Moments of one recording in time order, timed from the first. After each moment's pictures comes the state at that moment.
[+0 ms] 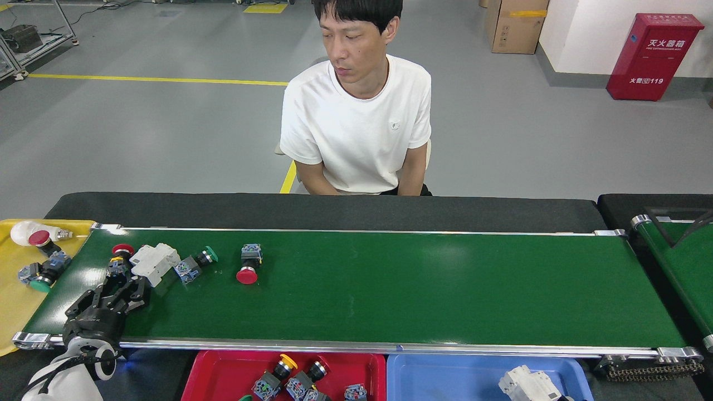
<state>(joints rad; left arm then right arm) -0.46 0.30 0.16 -0.71 -1.36 -0.29 0.15 0.36 -0.20 -0.23 -1.54 0.89 -0.77 0.10</state>
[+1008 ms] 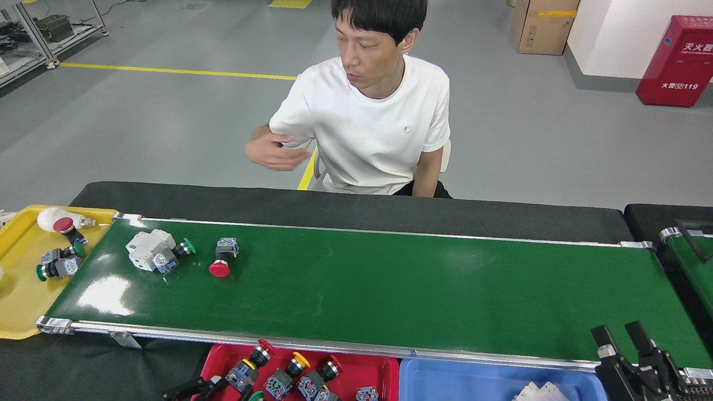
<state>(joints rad) 0.31 0.25 0.01 -1.70 -1.52 -0.62 0.14 0.11 0.01 -0.55 -1.64 0.87 -0.77 0.19</state>
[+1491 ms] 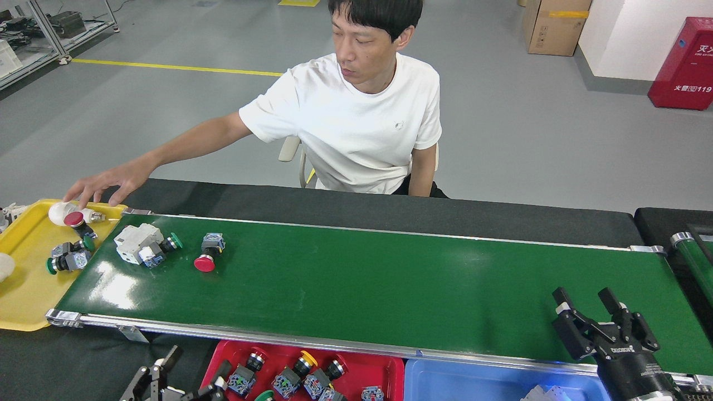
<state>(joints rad) 0.20 0.00 0.32 -1.63 -1.43 -0.50 0.01 0.04 0.01 -0.42 -1.63 1.09 -0.45 0.20</state>
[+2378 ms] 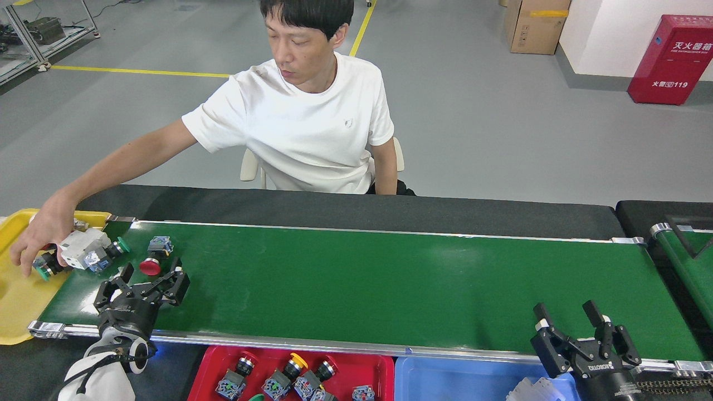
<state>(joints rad) -0.51 0.23 0.13 -0.63 -1.51 -0.18 0.21 0.16 -0.09 -0.17 -1.65 1.17 -0.30 -0.08</state>
